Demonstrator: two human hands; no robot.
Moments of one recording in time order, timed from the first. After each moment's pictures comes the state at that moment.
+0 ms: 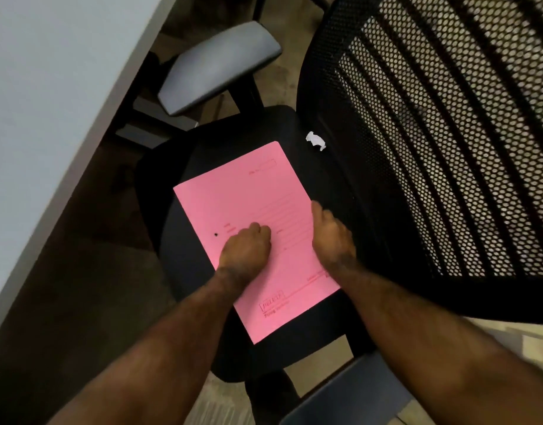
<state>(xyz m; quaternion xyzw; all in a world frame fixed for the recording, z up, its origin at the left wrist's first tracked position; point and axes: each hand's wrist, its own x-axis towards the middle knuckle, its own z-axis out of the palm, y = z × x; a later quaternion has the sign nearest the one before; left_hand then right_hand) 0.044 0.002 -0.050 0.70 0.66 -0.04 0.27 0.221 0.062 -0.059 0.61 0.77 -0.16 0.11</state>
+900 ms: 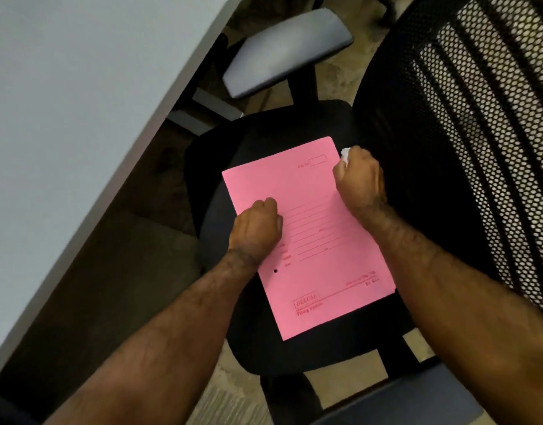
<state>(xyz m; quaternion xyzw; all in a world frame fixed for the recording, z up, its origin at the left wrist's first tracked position) -0.005 0.006 -0.032 0.55 0.80 0.04 0.25 0.142 0.142 -0.029 0.63 0.75 -0.18 -0.09</state>
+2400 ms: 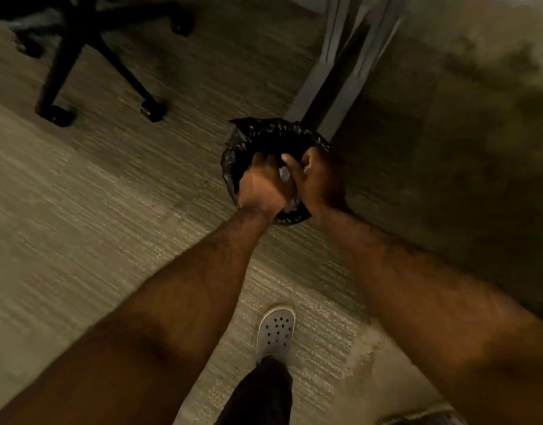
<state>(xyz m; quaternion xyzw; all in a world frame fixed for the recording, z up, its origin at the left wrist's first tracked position) -0.172 -0.930 -0.237 -0.23 0.94 0.25 -0.03 -0.222 -0.832 -0.262 -0.08 0.92 -0.36 0.08</state>
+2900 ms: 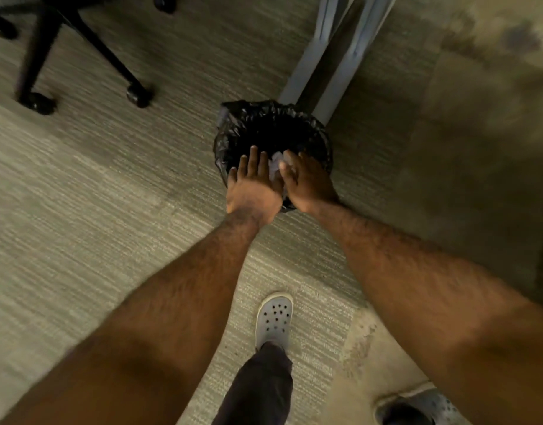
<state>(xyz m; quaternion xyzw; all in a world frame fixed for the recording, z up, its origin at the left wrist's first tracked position) -0.143 -0.934 -0.265 -0.18 0.96 0.13 0.18 -0.210 -0.820 -0.297 -0.18 0.92 -0.25 0.24</state>
